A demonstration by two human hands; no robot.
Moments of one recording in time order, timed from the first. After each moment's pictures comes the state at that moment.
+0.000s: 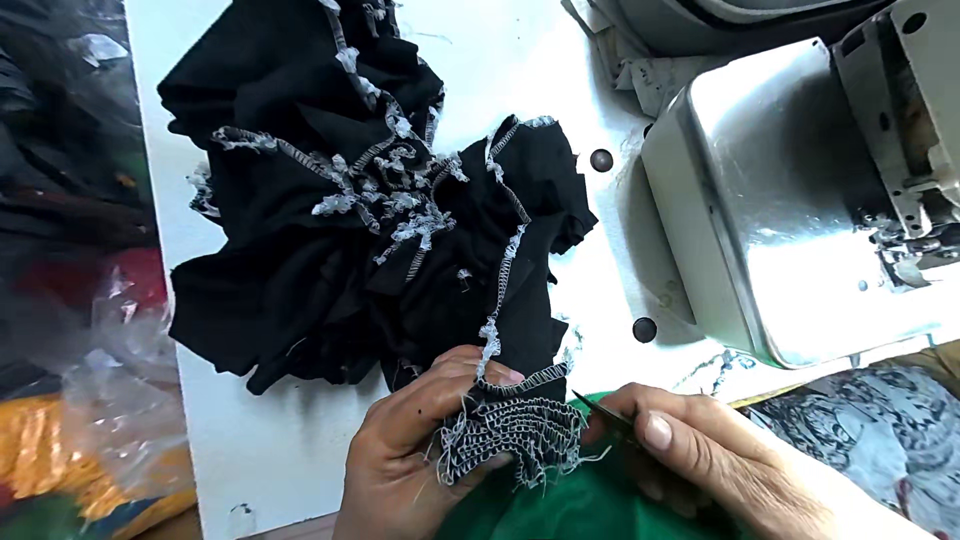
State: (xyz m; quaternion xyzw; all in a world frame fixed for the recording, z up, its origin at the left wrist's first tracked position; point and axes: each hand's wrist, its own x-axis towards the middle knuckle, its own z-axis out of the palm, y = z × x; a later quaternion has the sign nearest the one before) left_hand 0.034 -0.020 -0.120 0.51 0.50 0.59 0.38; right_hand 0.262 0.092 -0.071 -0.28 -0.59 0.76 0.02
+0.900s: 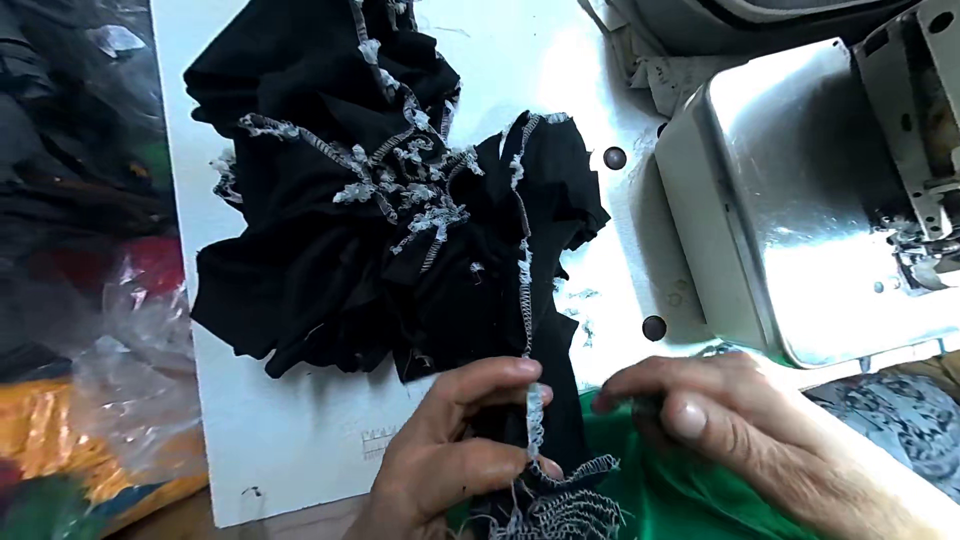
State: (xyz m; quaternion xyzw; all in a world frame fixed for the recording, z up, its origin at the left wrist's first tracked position) left_hand 0.032 -0.038 -0.117 0.58 0.48 0.53 0.38; right_hand 0.253 0.108 -0.074 -0.21 -0.74 0.63 0.12
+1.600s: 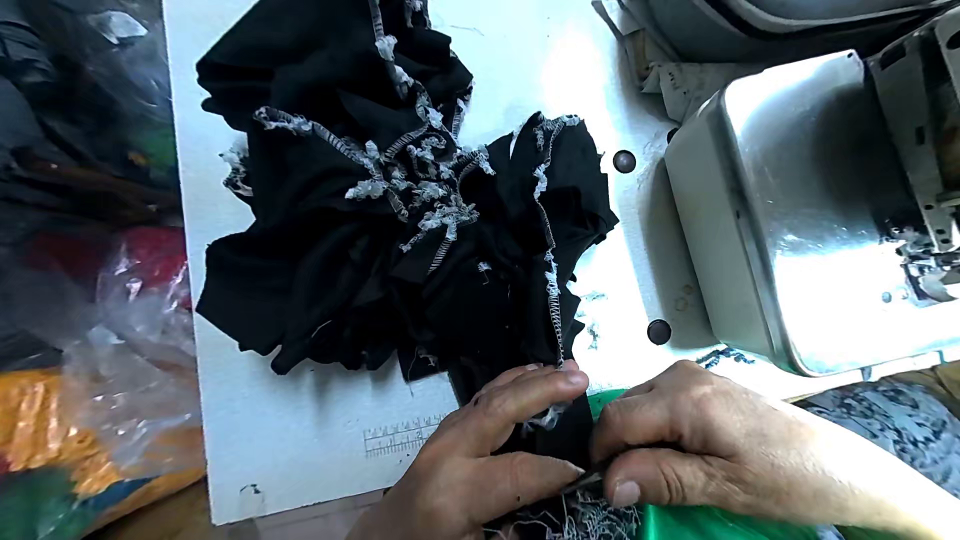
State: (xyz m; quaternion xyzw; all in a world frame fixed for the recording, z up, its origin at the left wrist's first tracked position) left_hand 0.034 -0.036 -0.124 0.66 0.45 0.49 0.36; right_hand 0.235 0.118 -0.079 -0.08 -0.76 0.65 0.01
